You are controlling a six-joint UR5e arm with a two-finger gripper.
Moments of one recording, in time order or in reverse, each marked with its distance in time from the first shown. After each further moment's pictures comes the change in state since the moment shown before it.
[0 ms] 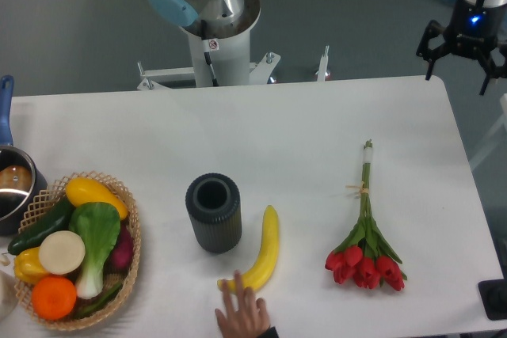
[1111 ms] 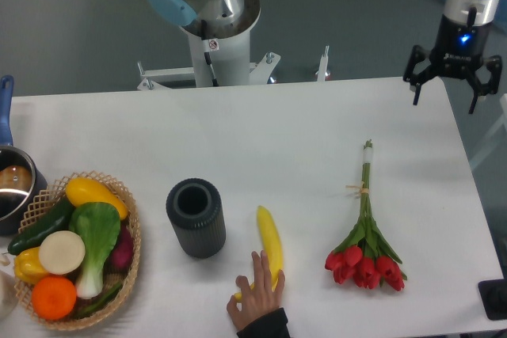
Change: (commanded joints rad) arm -0.064 -0.031 -0.123 0.222 -0.129 -0.363
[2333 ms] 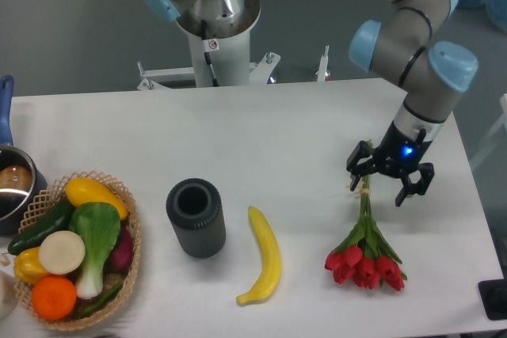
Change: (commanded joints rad) arm -0.161 -0.292 0.034 0.060 -0.077 -0.126
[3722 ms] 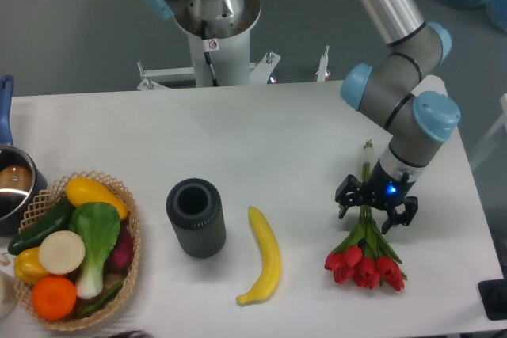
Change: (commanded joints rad) arm -0.075 -0.104 0.054 0.040 0.100 -0.029
